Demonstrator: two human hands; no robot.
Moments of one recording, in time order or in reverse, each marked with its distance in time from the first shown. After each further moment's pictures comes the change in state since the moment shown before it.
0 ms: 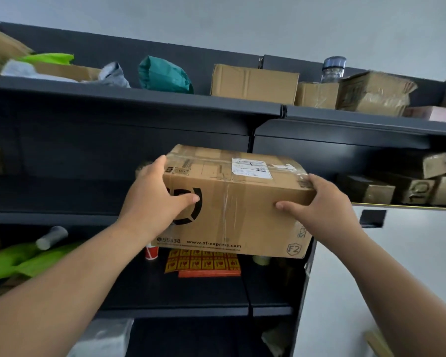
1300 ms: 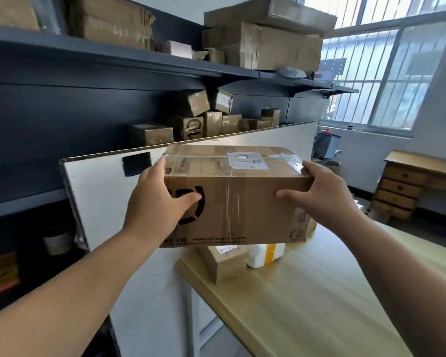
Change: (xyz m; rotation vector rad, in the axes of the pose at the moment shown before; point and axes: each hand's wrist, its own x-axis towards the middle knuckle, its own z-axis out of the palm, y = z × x) left_hand -0.165 0.304 0.344 -0.358 -0.450 0.296; right_hand -0.139 0.351 -0.310 -0.321 0.201 0.491
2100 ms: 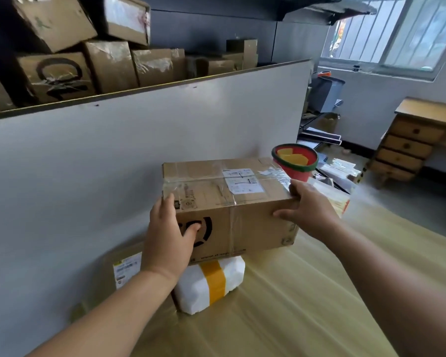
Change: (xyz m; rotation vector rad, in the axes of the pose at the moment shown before) left_hand 0.116 -0.012 0.391 0.109 -0.235 -0.203; right_hand 0.246 0.330 0.125 -0.087 -0.314 0.205
